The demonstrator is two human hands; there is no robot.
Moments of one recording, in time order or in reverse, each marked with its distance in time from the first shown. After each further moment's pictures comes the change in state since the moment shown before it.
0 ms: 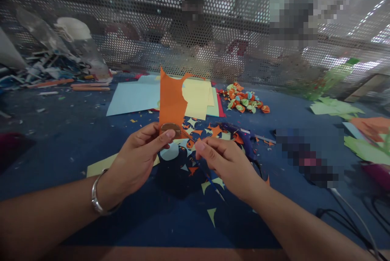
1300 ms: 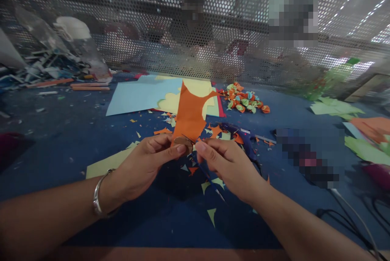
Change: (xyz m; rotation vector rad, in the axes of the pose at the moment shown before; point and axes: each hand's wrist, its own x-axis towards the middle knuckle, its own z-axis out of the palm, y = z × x) left_hand -0.007 0.000 0.003 -0.007 -0.226 -0.195; right_hand -0.002 -0.004 0.001 0.037 -0.020 0.013
